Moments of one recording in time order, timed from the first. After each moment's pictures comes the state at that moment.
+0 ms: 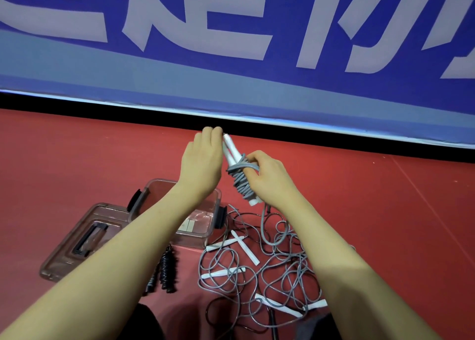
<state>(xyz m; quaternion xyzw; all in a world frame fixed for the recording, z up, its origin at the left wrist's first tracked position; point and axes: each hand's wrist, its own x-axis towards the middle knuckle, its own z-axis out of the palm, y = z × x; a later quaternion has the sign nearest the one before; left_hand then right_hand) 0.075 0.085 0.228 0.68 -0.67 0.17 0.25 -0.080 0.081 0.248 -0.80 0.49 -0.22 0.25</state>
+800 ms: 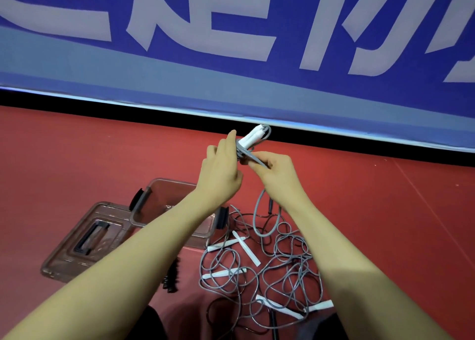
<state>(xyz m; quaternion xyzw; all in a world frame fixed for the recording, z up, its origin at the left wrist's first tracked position) 0.050 0.095 0.220 0.68 -0.66 -0.03 0.31 -0.078 0.078 0.245 -0.72 0.42 -0.38 0.39</state>
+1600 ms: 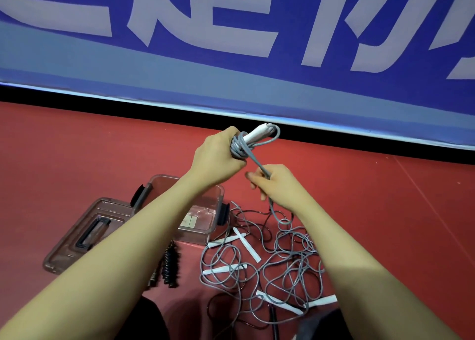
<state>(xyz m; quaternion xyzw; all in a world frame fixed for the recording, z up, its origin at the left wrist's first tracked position) 0.065 0.096 0.251 0.65 -0.65 -0.13 0.37 -0.094 0.073 0.226 -0.76 0.49 -0.22 0.38</state>
